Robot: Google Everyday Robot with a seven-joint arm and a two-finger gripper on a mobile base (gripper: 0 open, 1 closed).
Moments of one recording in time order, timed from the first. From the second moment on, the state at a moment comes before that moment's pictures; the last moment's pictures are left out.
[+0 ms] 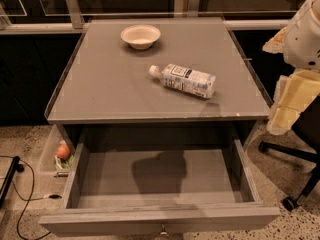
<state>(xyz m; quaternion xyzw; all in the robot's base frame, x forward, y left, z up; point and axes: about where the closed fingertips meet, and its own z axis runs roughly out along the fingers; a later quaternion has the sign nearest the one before) 0.438 -0.217 0.976 -0.60 0.78 -0.03 0.16</state>
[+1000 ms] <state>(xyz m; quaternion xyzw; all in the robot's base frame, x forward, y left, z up) 0.398 -0.231 0.904 -0.60 0.79 0.01 0.14</state>
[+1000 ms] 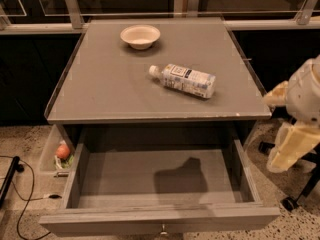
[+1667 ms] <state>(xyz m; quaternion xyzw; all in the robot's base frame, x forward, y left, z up) 0.347 -0.226 0.818 -0.63 0.76 0.05 0.12</state>
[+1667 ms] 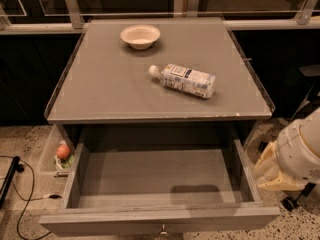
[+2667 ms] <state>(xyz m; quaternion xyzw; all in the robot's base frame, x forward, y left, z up) 0.335 -0.222 0.774 -0.62 0.77 0.08 0.11</state>
